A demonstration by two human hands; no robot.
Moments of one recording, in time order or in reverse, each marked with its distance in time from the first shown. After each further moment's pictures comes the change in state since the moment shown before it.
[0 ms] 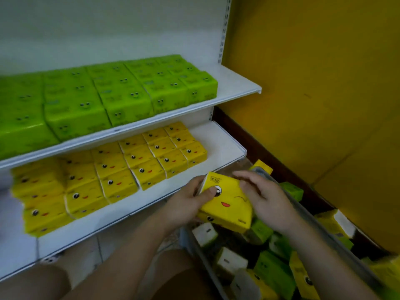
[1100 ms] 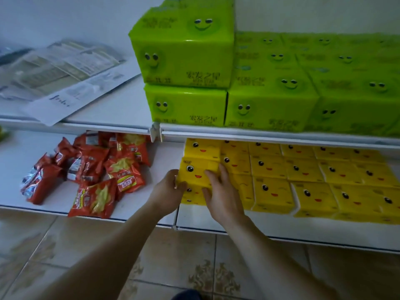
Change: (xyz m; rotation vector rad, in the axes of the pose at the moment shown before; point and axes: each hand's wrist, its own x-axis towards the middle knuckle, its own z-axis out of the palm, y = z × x) left_hand -0.108 -0.203 -0.379 0.321 0.950 -0.332; right_hand 0.150 -0.117 0.508 -0.479 -0.368 -0.468
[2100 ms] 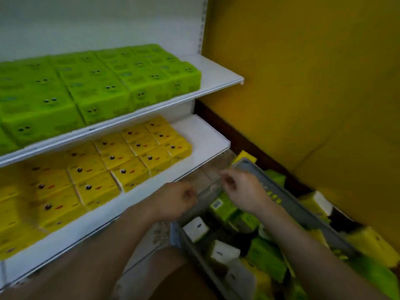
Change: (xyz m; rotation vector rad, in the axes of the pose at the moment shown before) left_hand -0.233 0.269 0.208 0.482 -0.764 0.858; right_hand -0.344 0.225 -0.286 0.008 0.276 0.556
